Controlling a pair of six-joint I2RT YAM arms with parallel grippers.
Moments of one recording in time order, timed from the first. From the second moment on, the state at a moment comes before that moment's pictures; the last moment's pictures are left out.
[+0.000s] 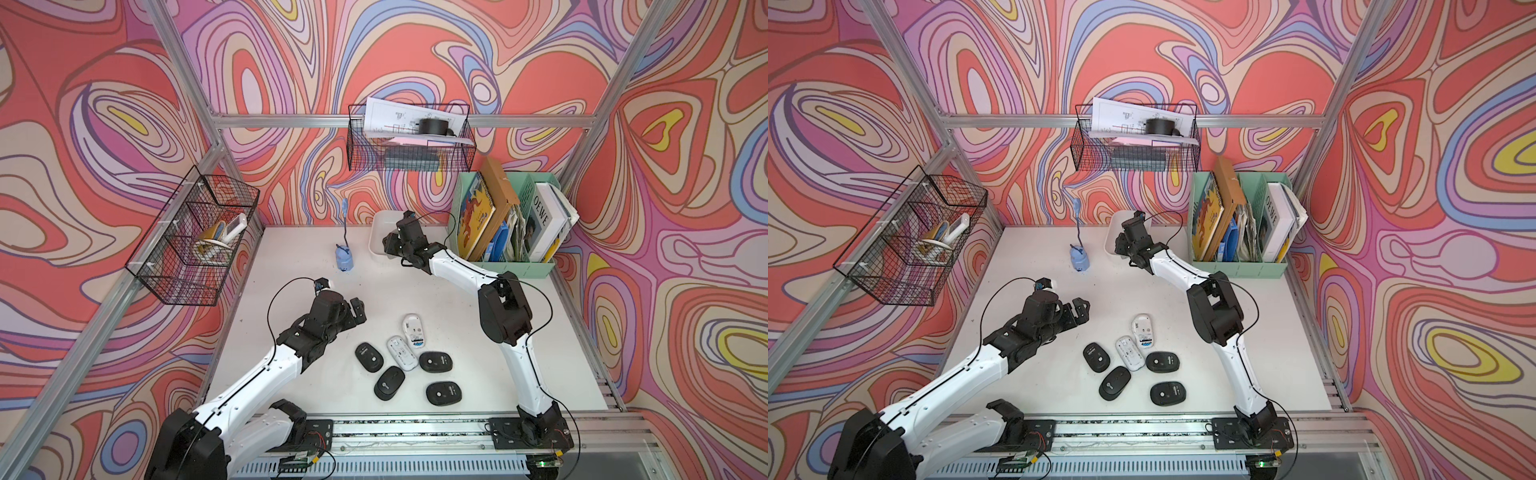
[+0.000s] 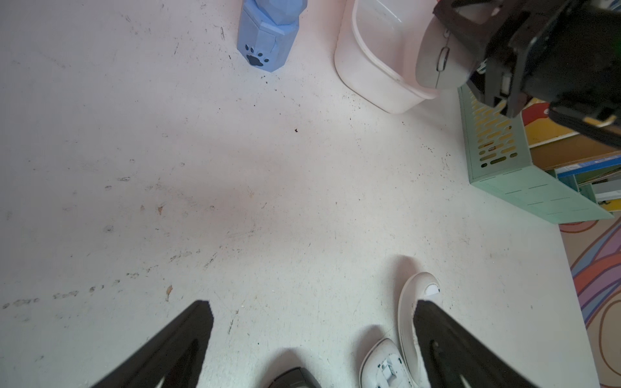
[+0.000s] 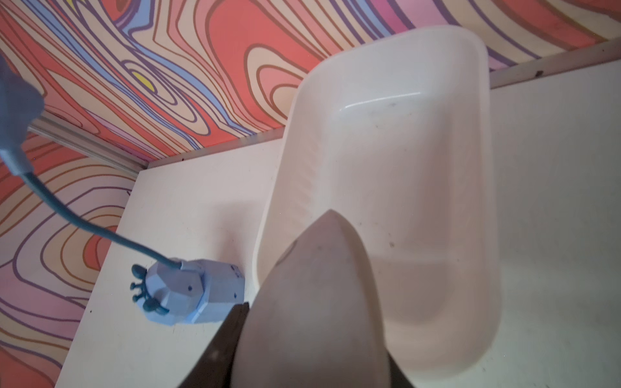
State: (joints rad) left arm -0.47 1.03 0.60 -0.27 -0.13 -0.72; right arm 0.56 2.36 2.02 -0.20 0.06 0.61
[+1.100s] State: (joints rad) left arm -0.47 1.12 0.56 -0.23 -0.11 -0.72; right arm 0.50 2.52 2.17 -0.49 0.03 0.66
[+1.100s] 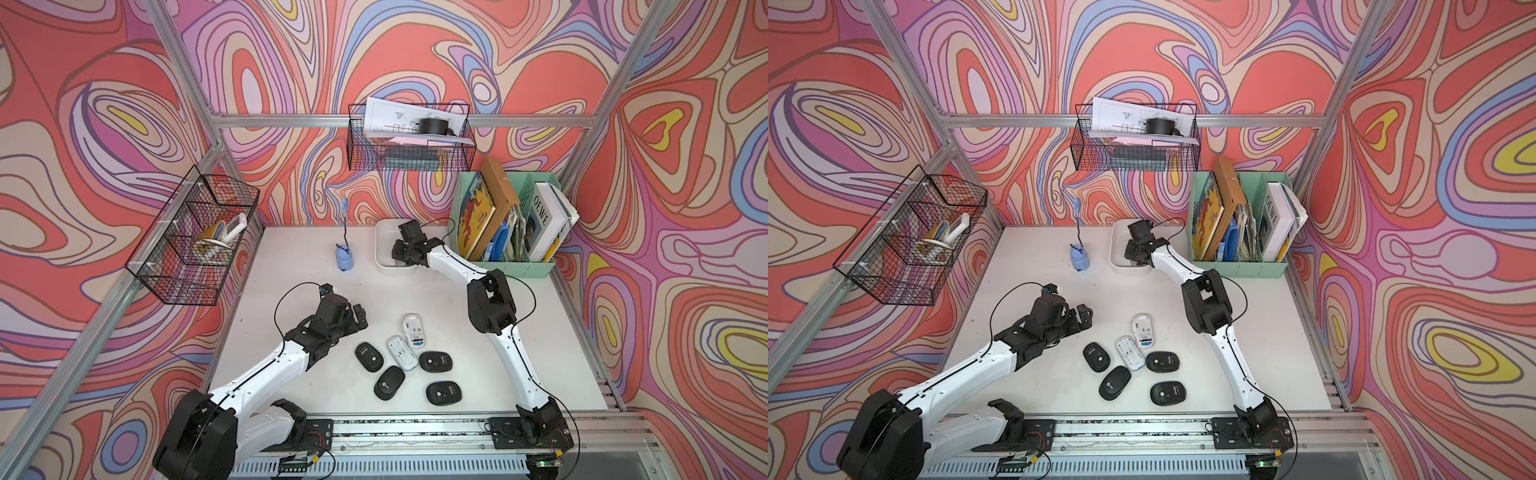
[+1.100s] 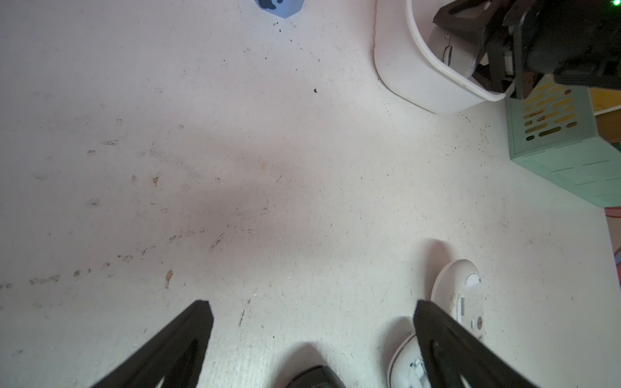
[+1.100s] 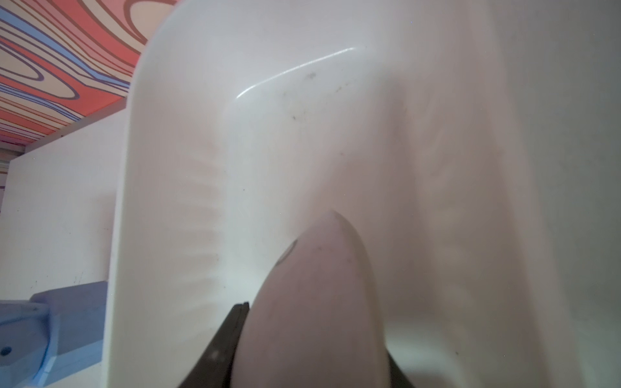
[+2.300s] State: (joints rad) left arm -0.47 1.08 0.56 -0.22 -0.11 -0.72; right arm 0.51 2.42 2.09 -0.52 0.02 0.69
